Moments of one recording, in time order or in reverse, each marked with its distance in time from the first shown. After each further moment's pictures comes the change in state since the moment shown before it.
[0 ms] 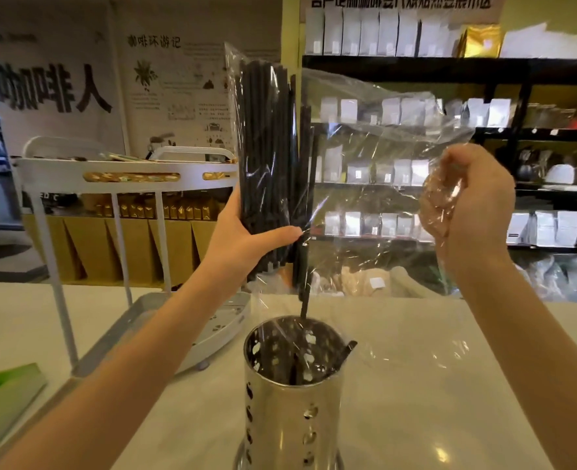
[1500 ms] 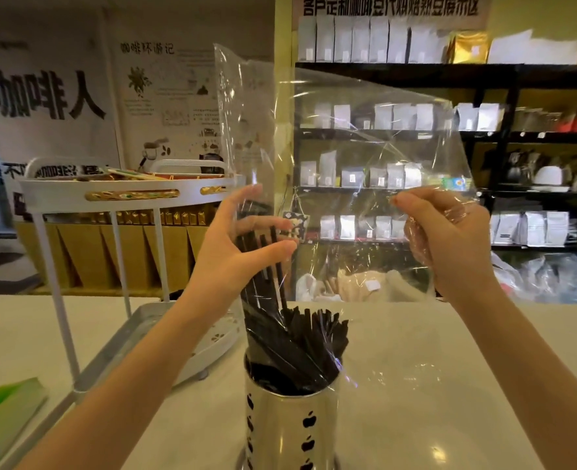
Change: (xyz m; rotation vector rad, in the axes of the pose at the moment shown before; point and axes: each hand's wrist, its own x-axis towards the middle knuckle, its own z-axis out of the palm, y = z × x) left_hand -0.014 0.016 -0.008 0.010 -0.039 0.032; right_hand -0.013 0.001 -0.011 -0.255 -0.182 -0.105
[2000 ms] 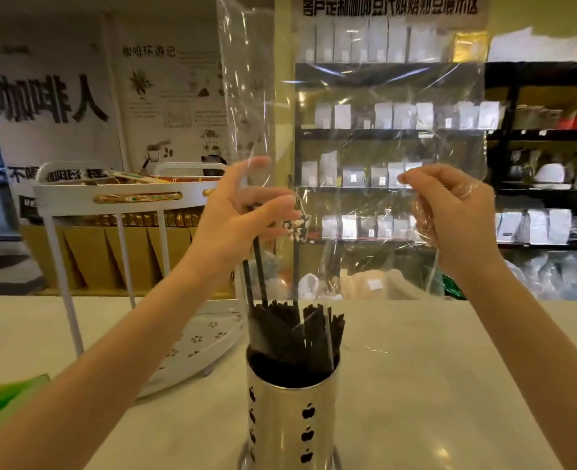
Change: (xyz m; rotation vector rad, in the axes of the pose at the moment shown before) left_hand 0.015 0.035 0.001 -0.087 -0.048 0.046; right_hand 0.014 -0.012 -0.006 -0.042 0.042 -0.009
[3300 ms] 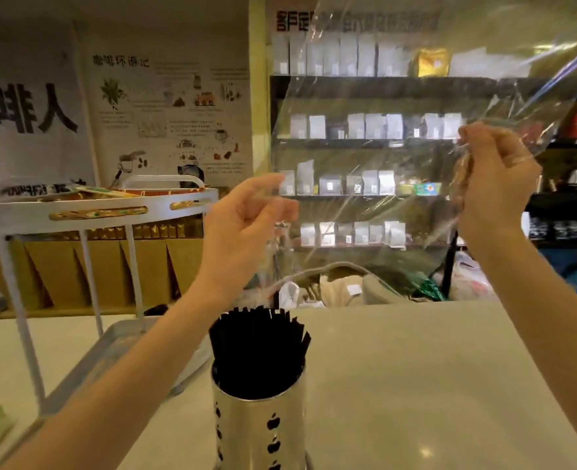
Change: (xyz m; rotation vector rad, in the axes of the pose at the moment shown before) left_hand 0.006 -0.004 0.046 0.096 0.097 0.147; right_hand 0.044 -0.014 -0.053 0.155 0.348 -0.165
